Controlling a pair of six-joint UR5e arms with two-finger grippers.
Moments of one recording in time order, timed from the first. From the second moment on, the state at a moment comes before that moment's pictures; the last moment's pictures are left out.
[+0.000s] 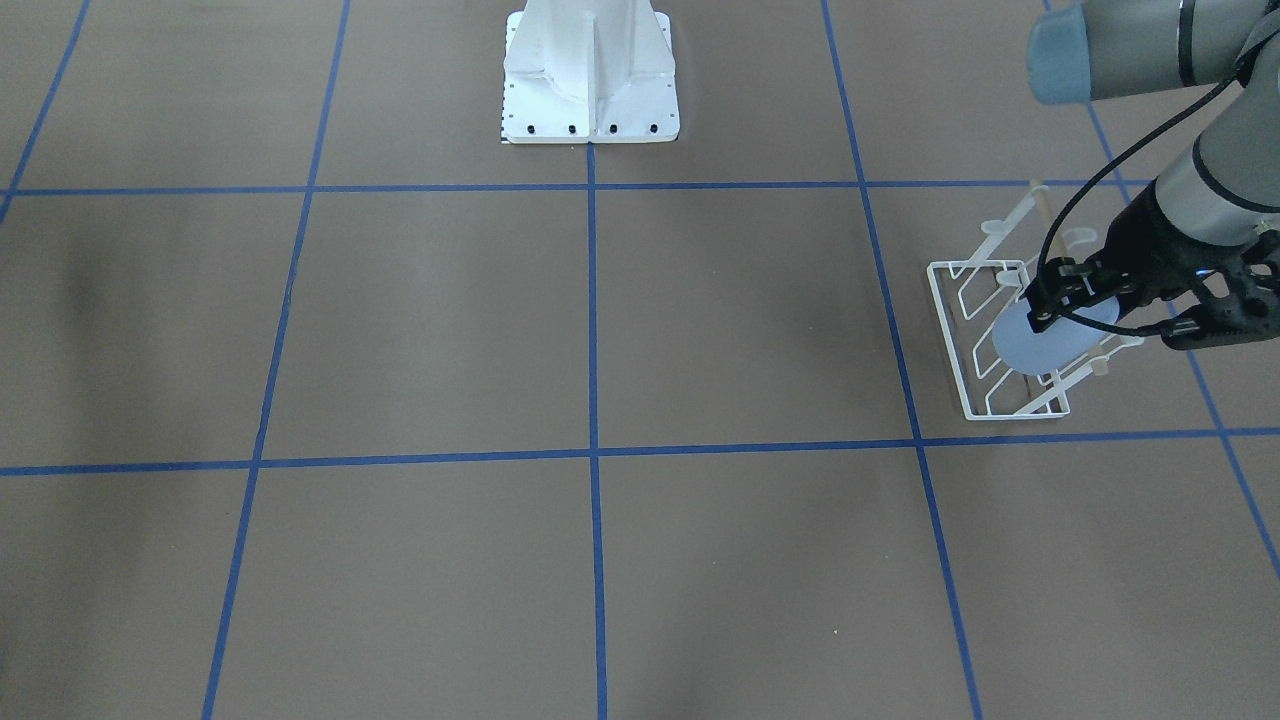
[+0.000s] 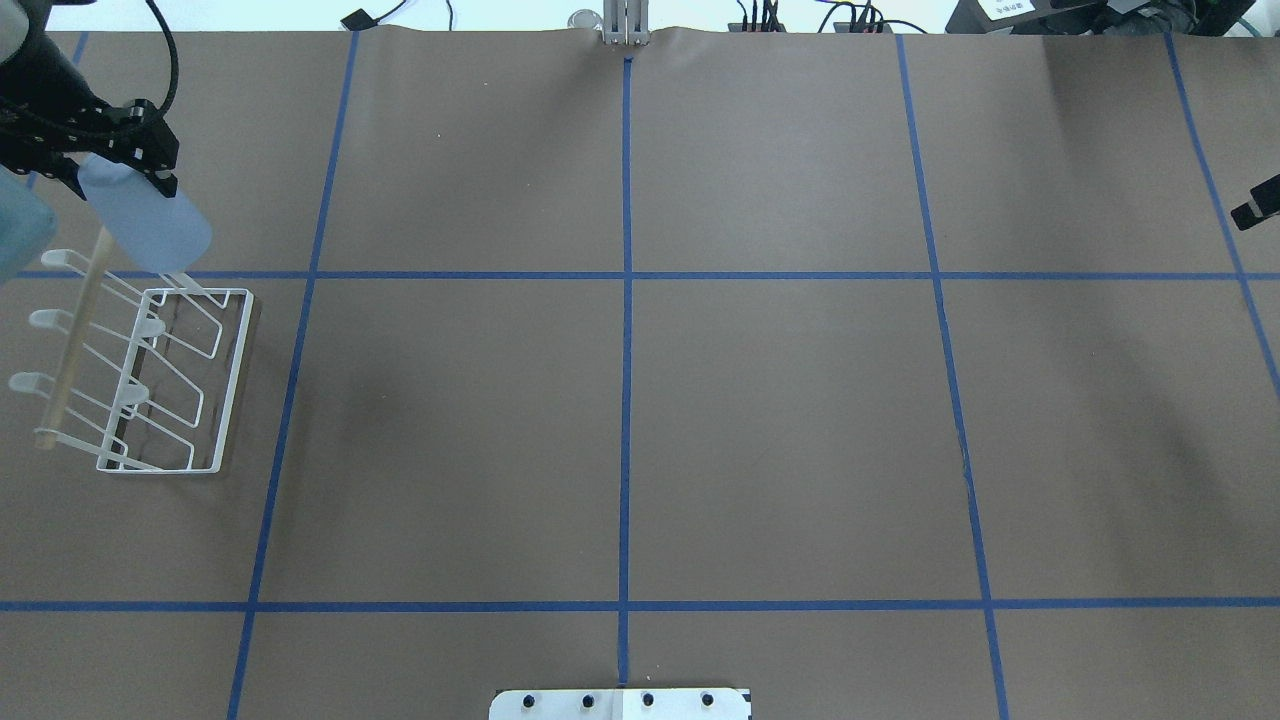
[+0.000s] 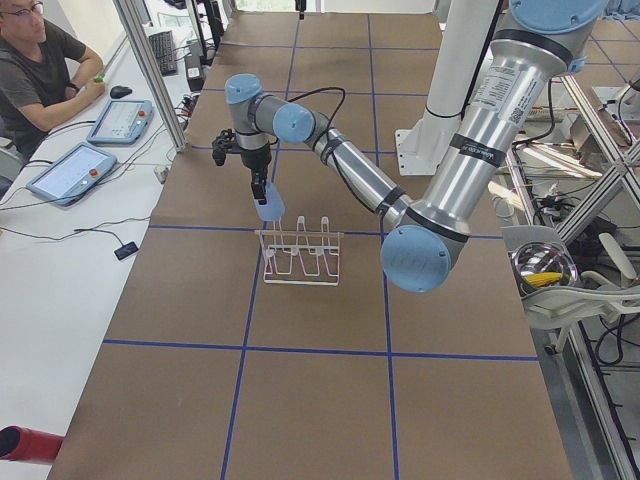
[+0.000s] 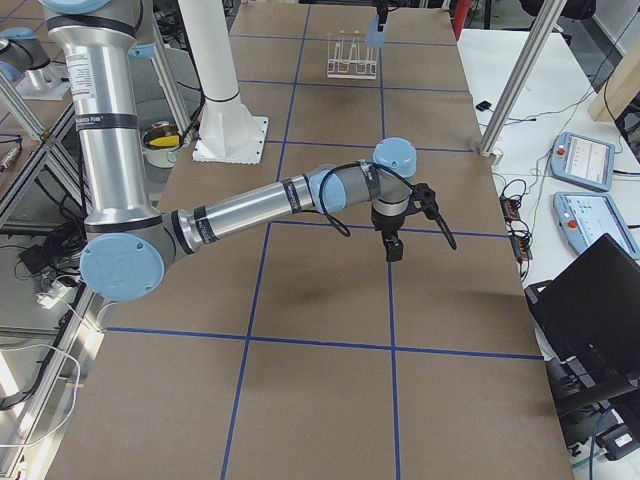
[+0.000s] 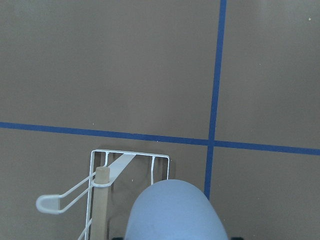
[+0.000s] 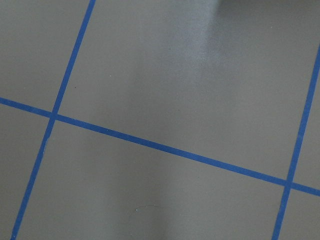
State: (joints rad) left arm -1.14 -1.99 -1.84 -1.25 -2.24 -0.64; right arm 1.36 -1.47 1.83 -1.59 2.34 0.10
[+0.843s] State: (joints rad) left arm -1.11 -1.97 -1.82 -1.26 -2.24 -0.64; right arm 1.36 -1.48 1.83 -1.59 2.33 0.10
